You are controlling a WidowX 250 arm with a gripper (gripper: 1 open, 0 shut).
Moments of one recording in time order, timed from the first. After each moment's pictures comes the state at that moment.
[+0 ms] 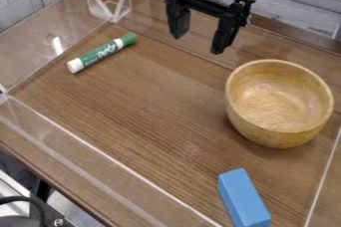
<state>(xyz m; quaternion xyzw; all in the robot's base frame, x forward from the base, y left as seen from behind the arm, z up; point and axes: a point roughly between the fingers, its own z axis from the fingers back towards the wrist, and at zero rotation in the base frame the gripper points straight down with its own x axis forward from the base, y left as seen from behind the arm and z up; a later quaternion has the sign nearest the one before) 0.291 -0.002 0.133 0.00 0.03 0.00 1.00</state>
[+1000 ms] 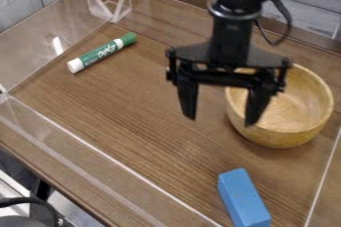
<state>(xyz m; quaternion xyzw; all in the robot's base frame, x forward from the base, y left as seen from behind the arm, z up) 0.213 -0.082 0.122 -0.02 0.01 0.21 0.98</state>
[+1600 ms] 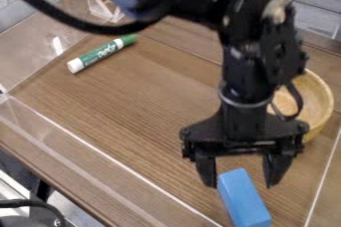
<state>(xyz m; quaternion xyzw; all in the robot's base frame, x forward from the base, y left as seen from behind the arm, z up) 0.191 -0.114 0.080 -0.07 -0.01 0.28 0.96</state>
